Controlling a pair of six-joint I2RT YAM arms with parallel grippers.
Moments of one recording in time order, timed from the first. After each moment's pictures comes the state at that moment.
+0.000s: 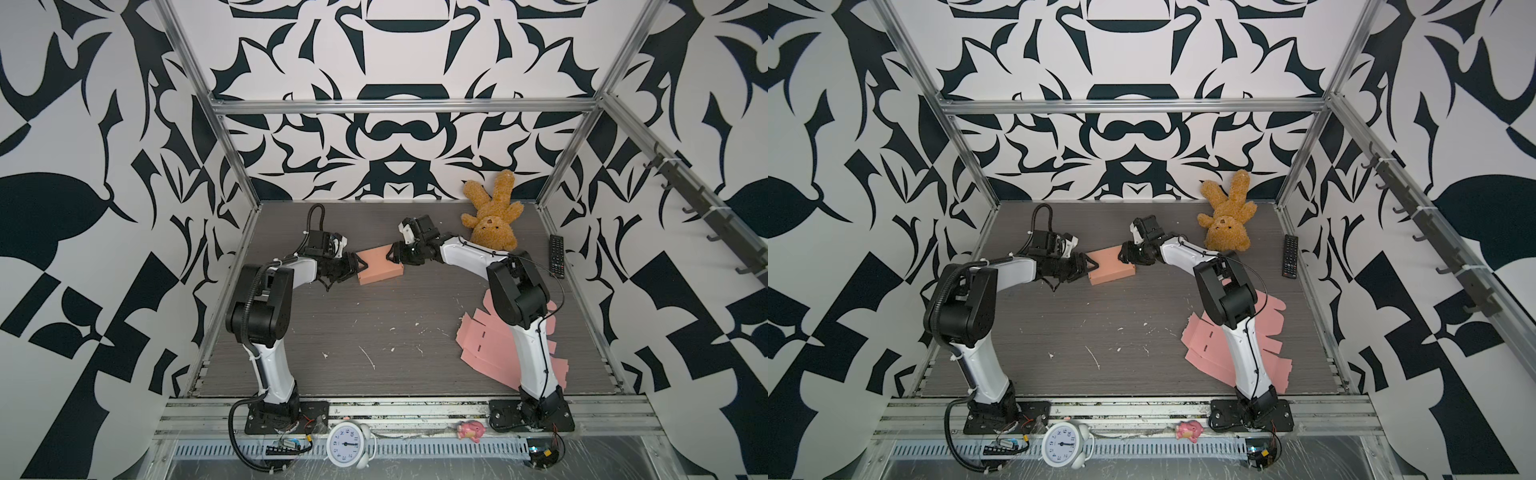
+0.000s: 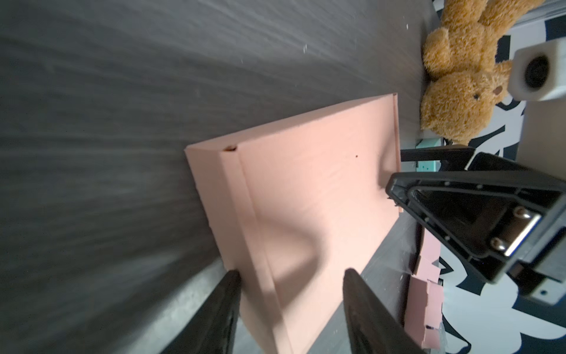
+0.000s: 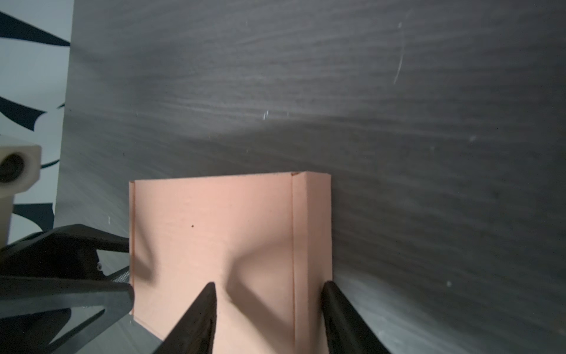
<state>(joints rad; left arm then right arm) -0.18 1.92 1.10 -0.10 0.66 -0.49 0.53 2.23 1.69 -0.32 -0.35 0.52</state>
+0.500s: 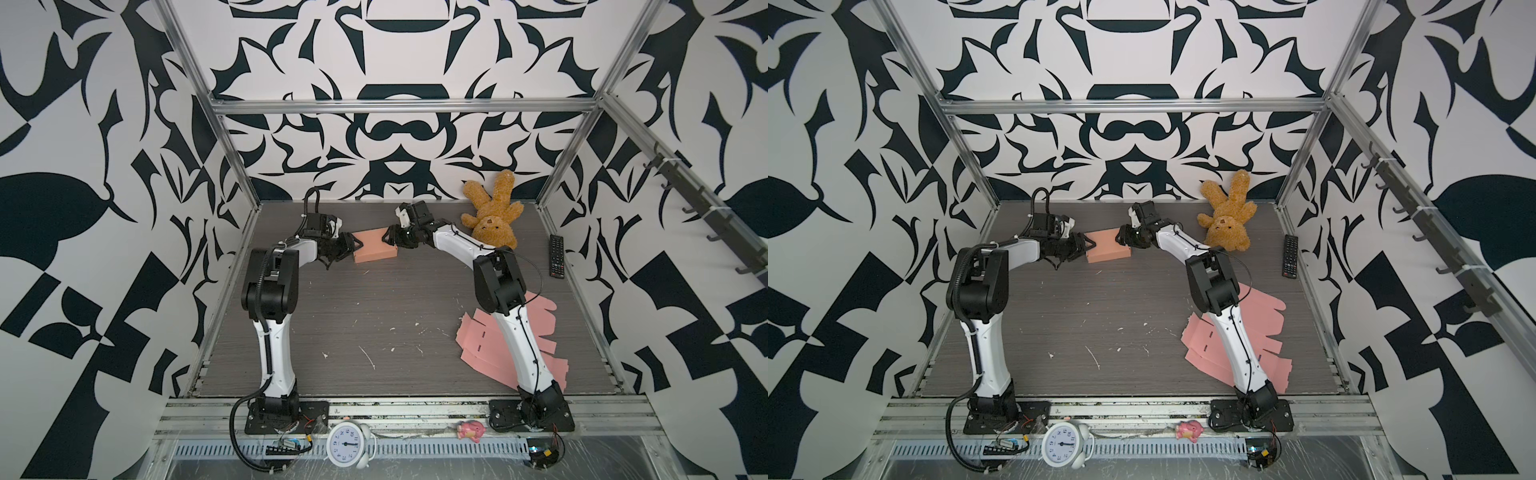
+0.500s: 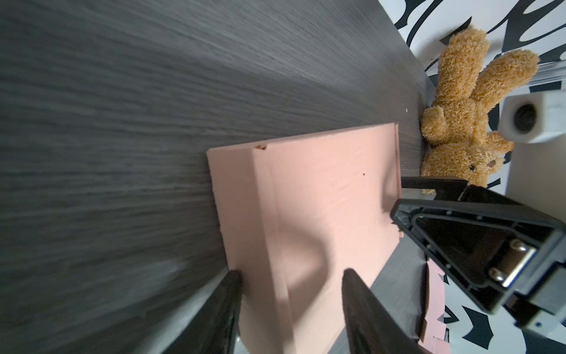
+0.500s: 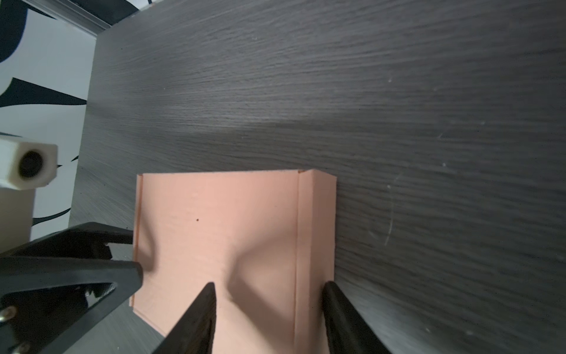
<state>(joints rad) -0.13 2.14 1.40 -0.12 0.65 -0.51 0.49 2.47 2.06 -0.40 -0.39 0.53</state>
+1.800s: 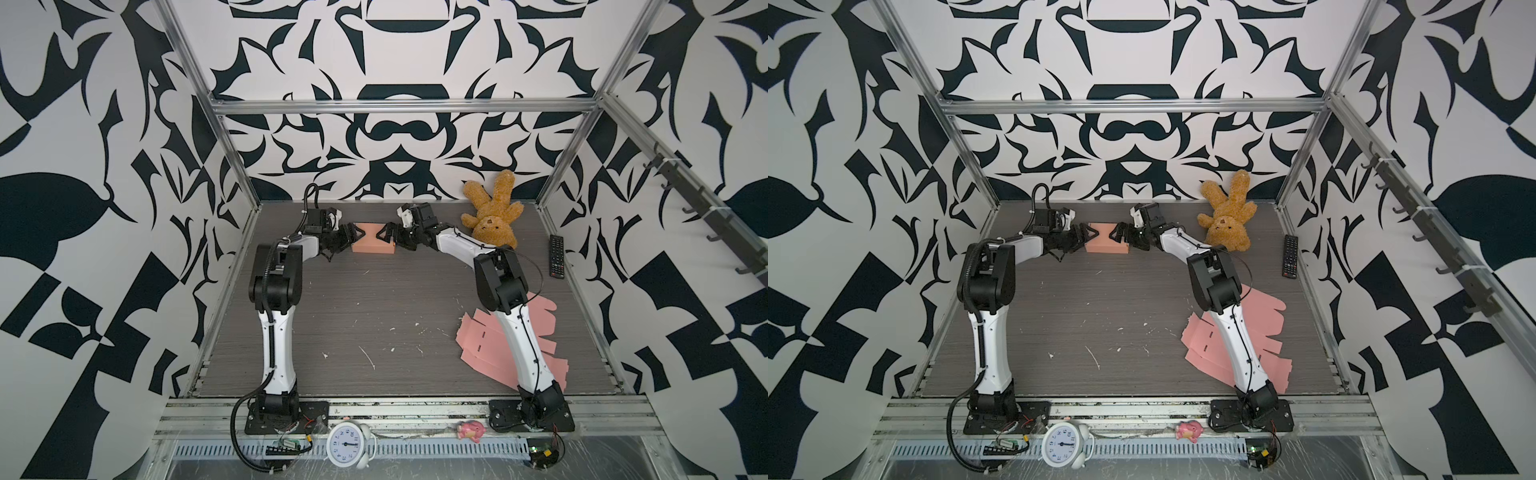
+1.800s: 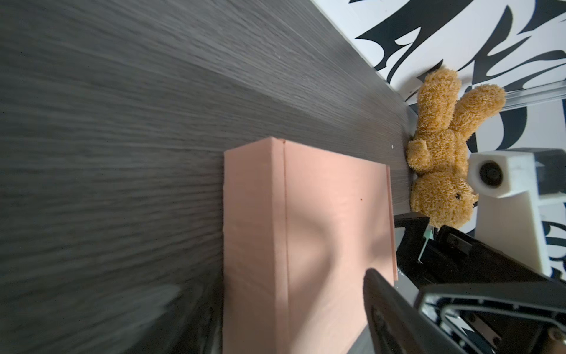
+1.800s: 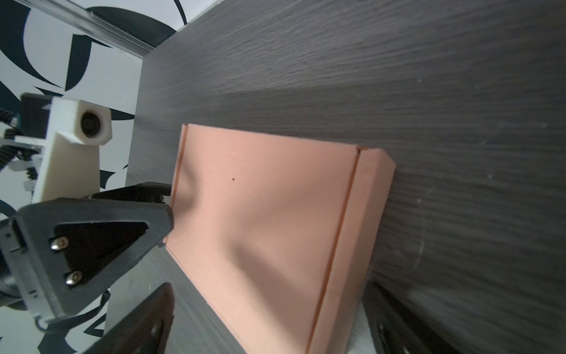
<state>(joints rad) -0.11 2.24 1.50 0.00 0.68 -0.55 0.47 2.44 1.95 -0.23 -0.50 0.61</state>
